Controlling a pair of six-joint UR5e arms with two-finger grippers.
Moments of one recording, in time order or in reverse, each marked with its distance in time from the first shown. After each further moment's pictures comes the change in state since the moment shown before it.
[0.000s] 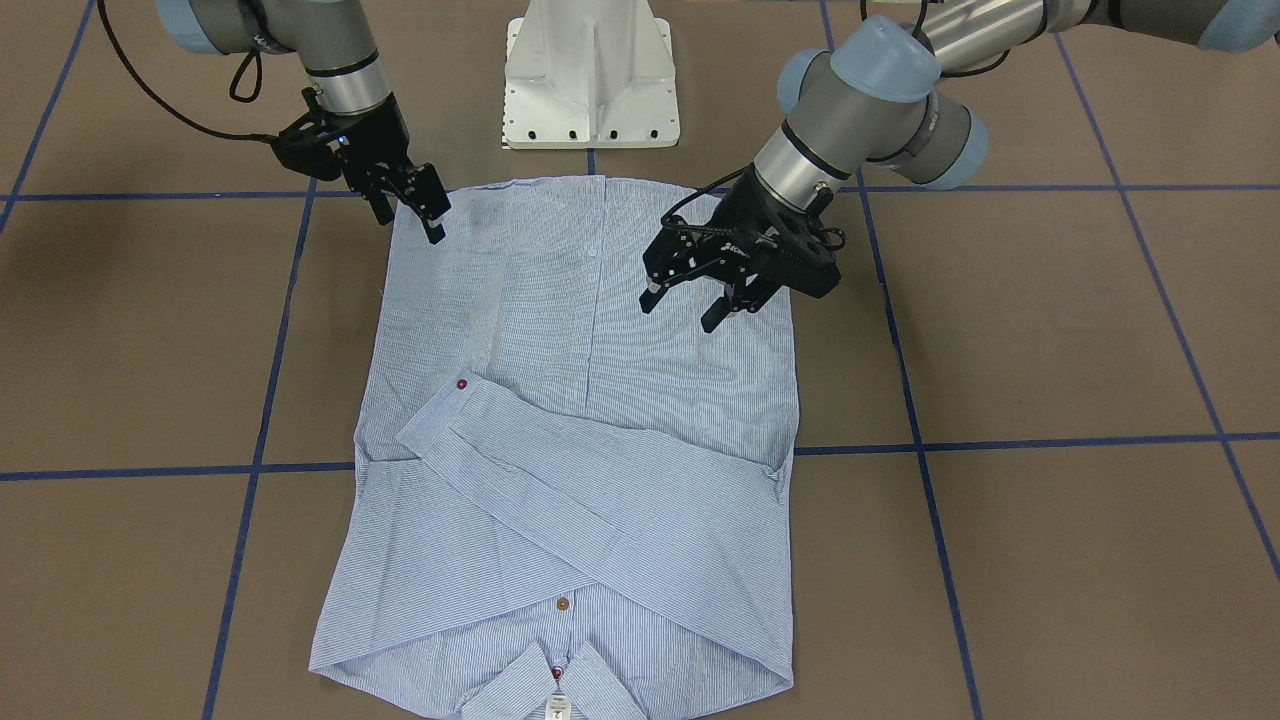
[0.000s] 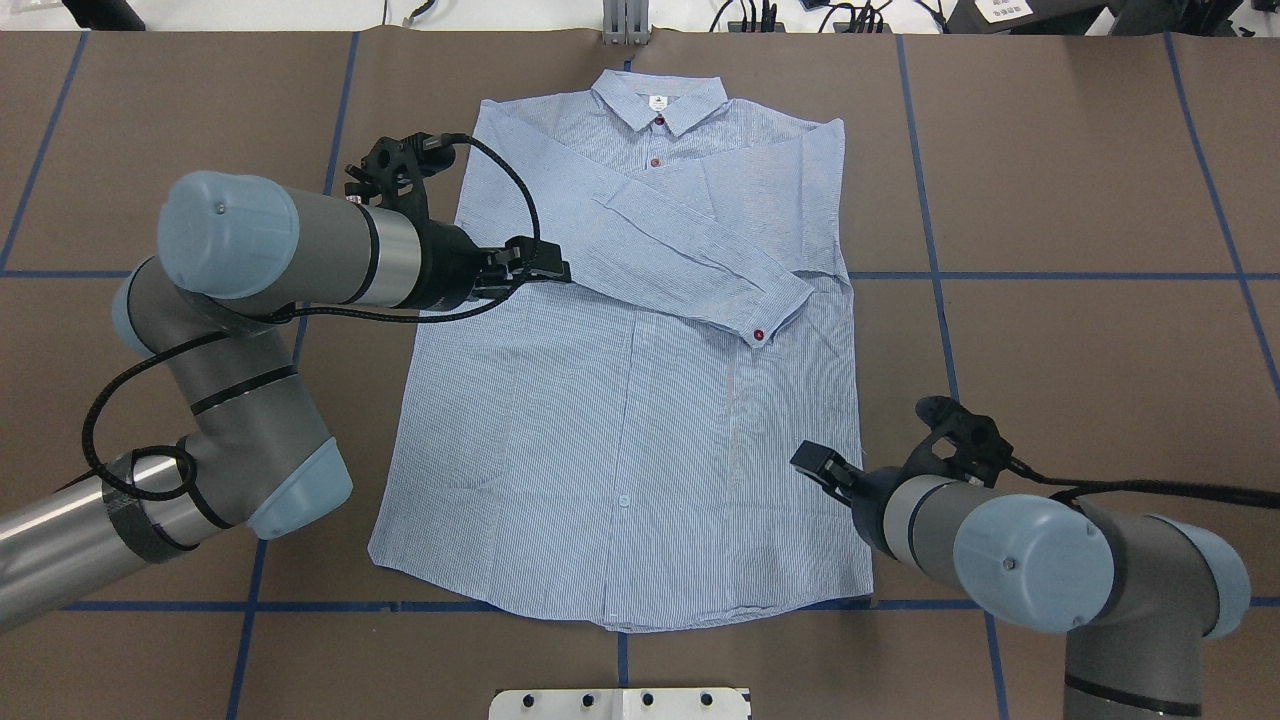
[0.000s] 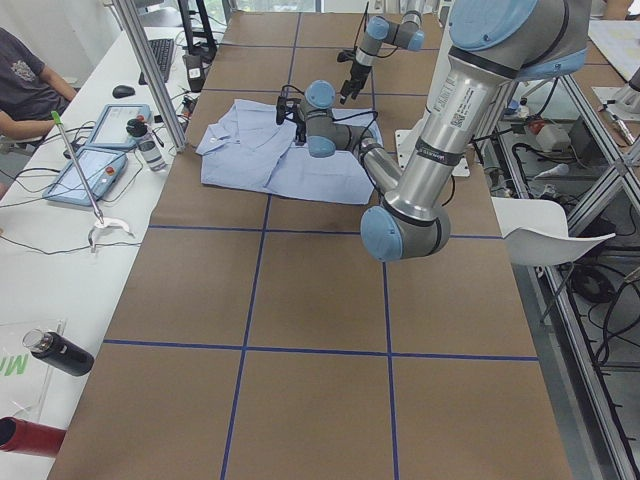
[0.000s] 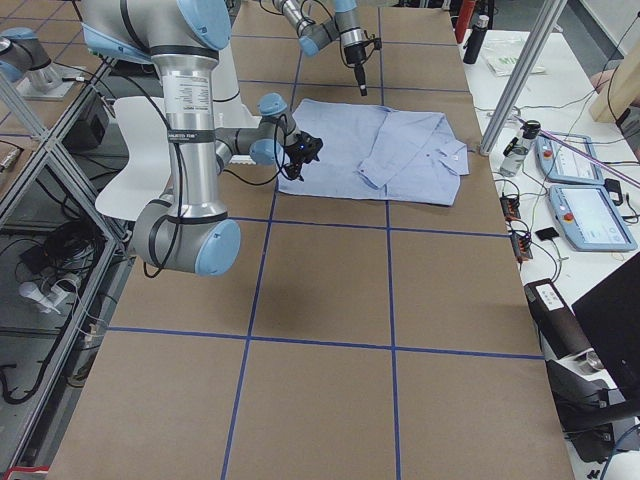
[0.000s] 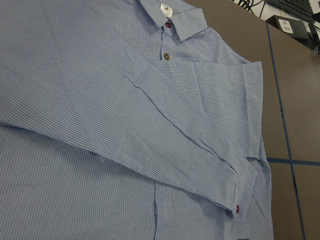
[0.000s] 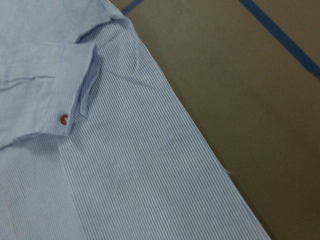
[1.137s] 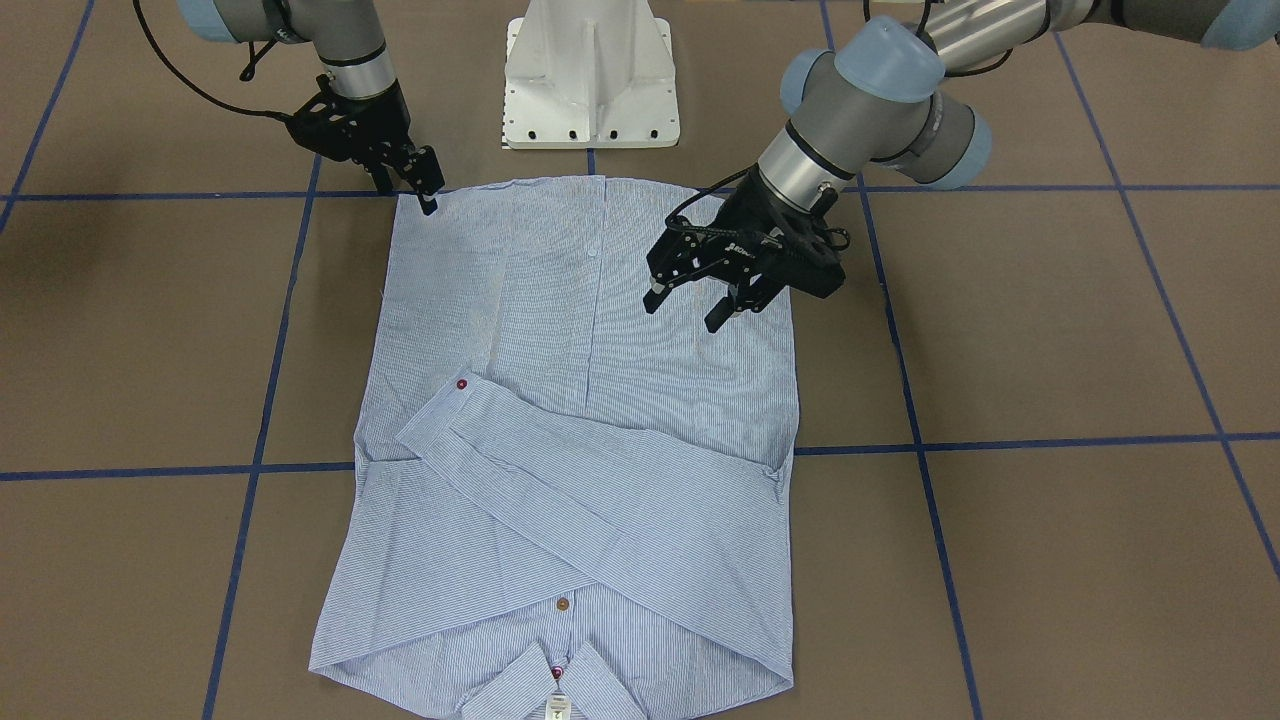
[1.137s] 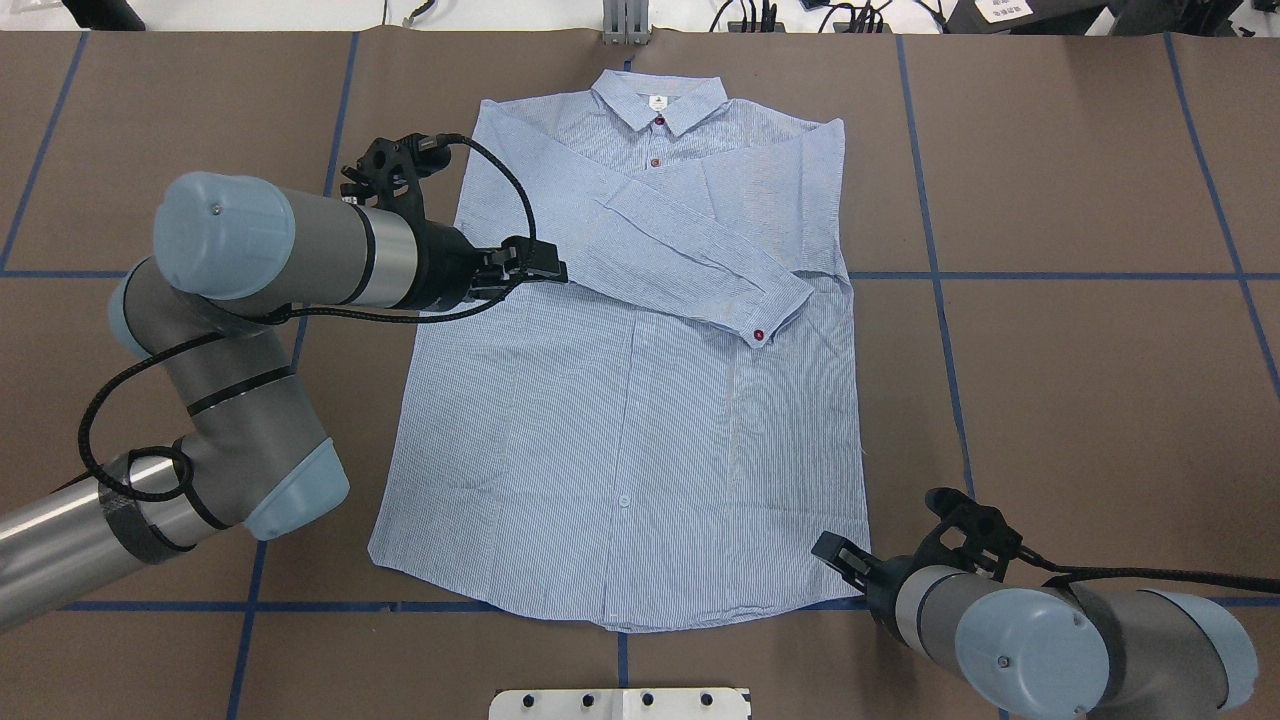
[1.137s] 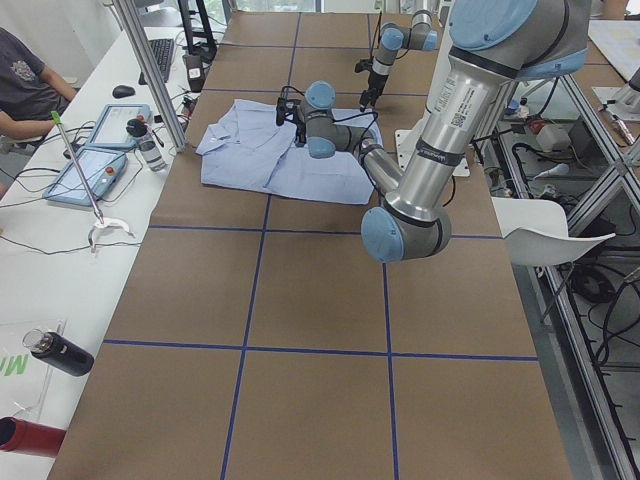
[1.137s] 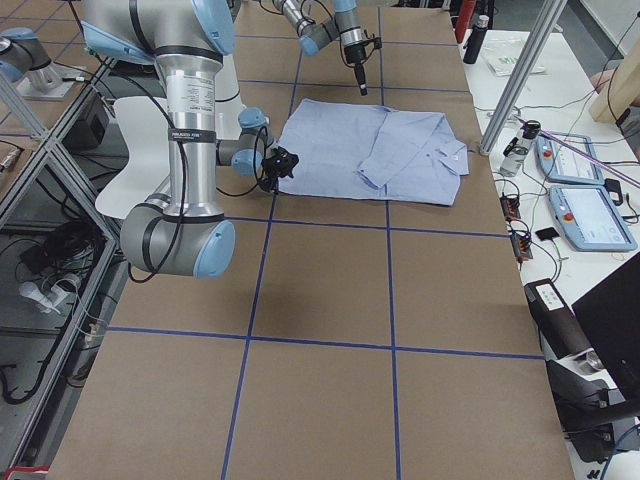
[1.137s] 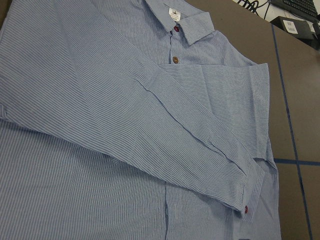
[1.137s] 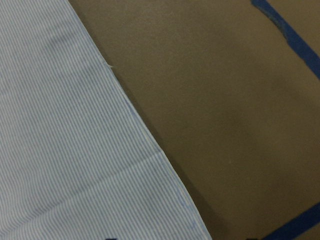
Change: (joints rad) left arm 0.000 0.004 -0.002 0.000 0.002 -0.010; right arm -0.119 -0.074 -0.012 0.001 -0.005 0.077
